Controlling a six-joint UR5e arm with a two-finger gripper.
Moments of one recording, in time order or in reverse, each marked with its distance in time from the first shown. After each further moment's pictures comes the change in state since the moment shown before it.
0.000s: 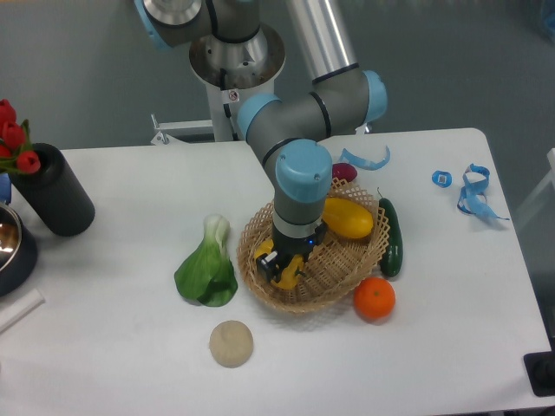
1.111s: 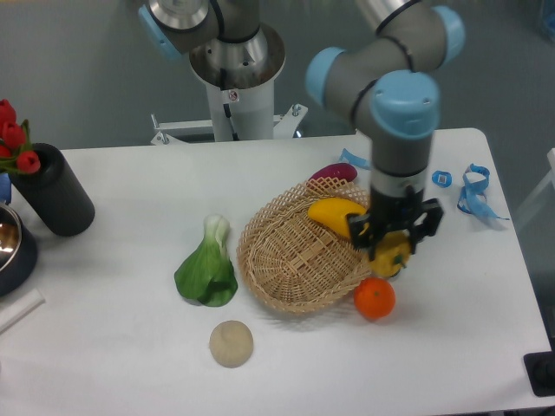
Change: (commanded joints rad) arm 0.271 -0.007 0.213 -0.204 0.000 1.093
